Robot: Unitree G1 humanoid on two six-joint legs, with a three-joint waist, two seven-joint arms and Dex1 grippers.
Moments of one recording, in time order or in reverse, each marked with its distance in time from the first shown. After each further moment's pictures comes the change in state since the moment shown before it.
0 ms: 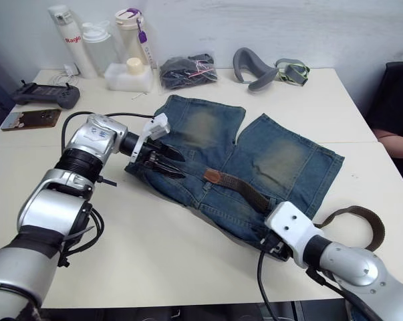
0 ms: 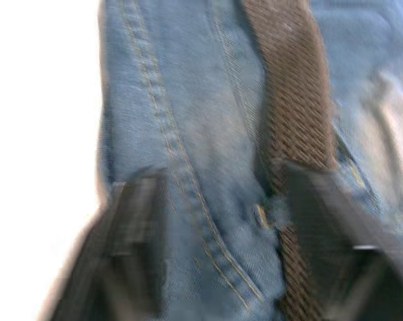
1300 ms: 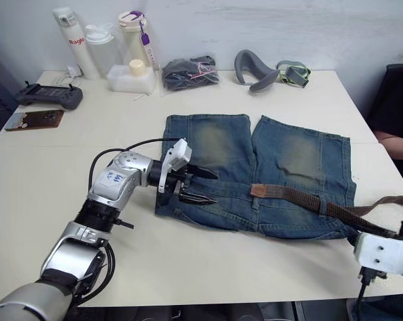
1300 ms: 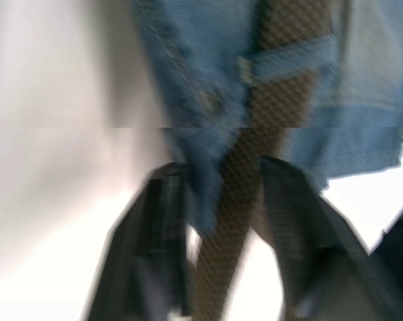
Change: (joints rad) left arm 0.391 -0.166 0.078 -0.600 -0.203 0.118 0.240; right arm 0.423 -0.004 -0.725 0.632 -0.512 -0.865 0.579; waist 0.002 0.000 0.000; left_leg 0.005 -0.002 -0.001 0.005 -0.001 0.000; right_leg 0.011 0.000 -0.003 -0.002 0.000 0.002
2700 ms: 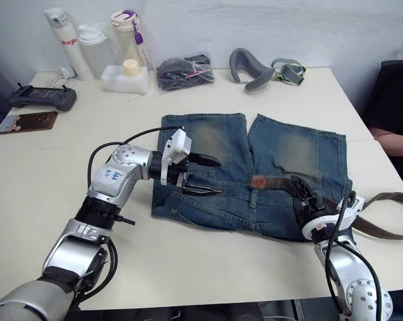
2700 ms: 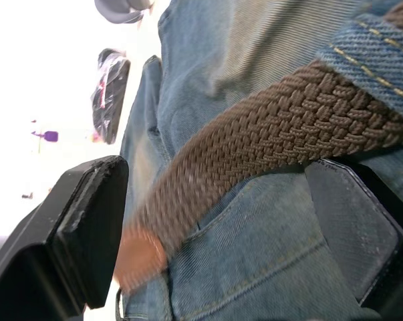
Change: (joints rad) left arm -0.025 -0.001 0.021 -0.005 -0.011 -0.117 0.052; right arm -0.538 0.685 0.336 -0.040 1.700 0.730 -1.067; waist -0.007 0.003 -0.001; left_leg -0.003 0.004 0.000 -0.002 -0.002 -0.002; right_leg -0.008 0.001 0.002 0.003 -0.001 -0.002
